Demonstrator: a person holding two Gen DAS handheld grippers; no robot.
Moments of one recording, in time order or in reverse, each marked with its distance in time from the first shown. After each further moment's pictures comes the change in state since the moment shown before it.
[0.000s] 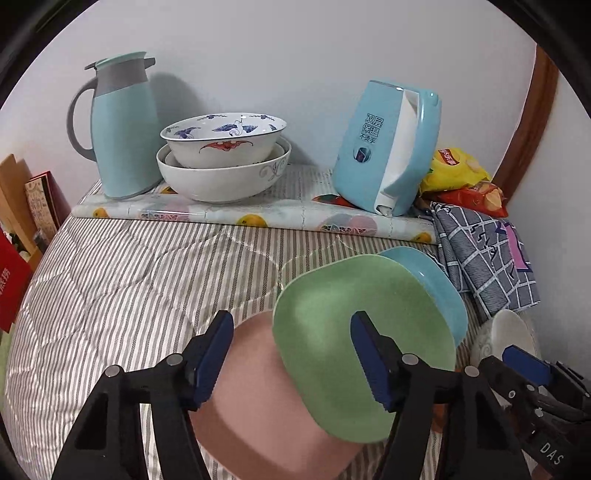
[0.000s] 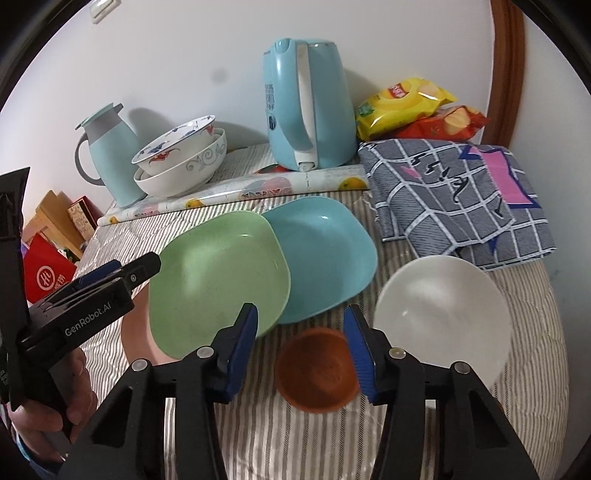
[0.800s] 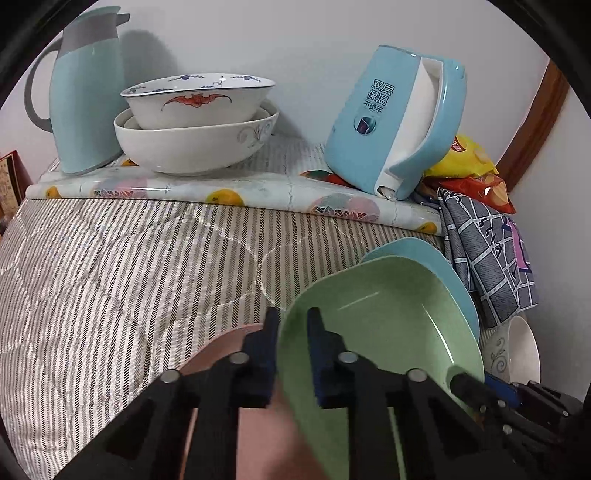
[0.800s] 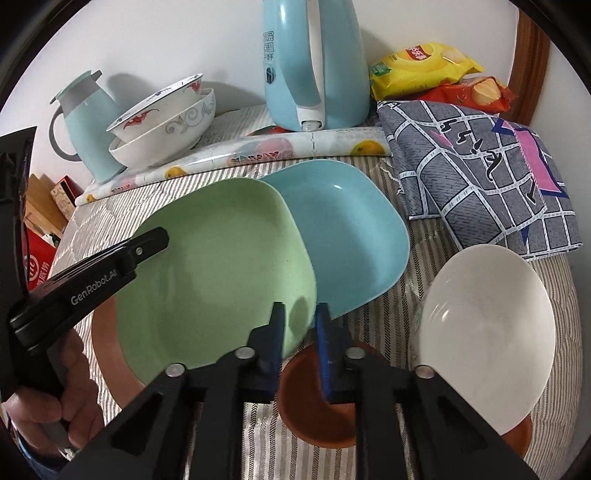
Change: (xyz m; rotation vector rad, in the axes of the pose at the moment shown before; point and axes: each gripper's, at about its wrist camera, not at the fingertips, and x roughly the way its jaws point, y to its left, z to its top) left arm 0.056 0.004 0.005 -0.022 0.084 -0.101; right arm 0.058 0.012 0.005 -0.010 0.114 -0.038
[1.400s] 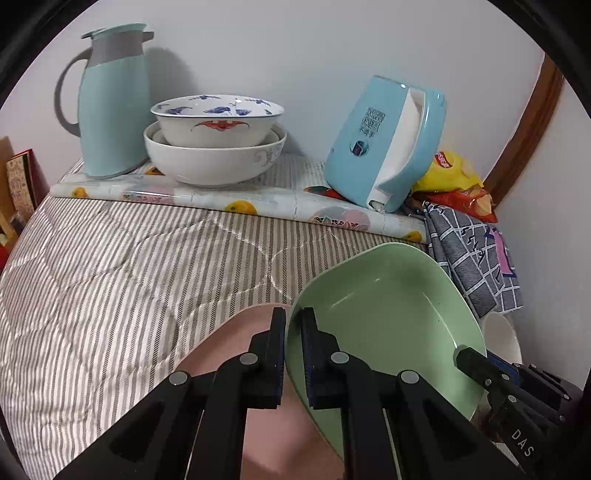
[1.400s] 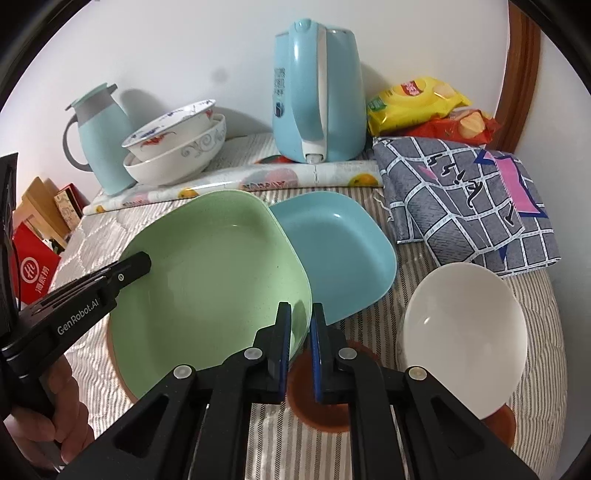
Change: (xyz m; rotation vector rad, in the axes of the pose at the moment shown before) left arm -0.050 0.007 -0.012 -0.027 -0.054 -0.006; right arm -0.037 0.010 -0.008 -0.022 -0.100 -0.024
